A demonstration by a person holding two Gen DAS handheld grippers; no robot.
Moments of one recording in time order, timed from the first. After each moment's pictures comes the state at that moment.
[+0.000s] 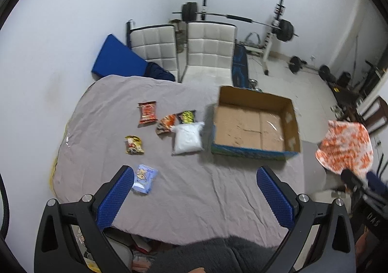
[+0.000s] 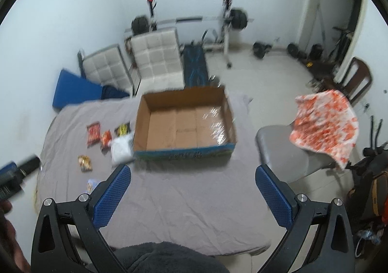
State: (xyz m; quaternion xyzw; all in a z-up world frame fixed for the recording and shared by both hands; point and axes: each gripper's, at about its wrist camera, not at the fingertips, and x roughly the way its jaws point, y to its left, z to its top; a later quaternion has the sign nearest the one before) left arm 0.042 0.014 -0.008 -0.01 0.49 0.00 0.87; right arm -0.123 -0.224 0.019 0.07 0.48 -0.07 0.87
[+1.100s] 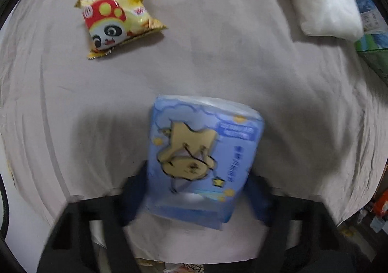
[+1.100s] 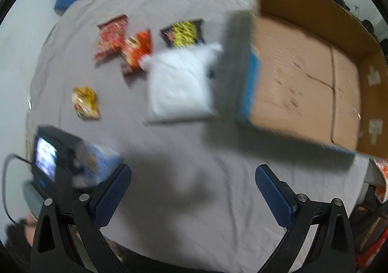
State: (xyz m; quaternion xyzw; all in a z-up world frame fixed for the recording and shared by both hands) left arm 0.149 0.167 -0.418 0.03 0.77 -0.03 0.64; right arm 0.098 0.000 -0.286 0.01 0.69 0.07 0.72
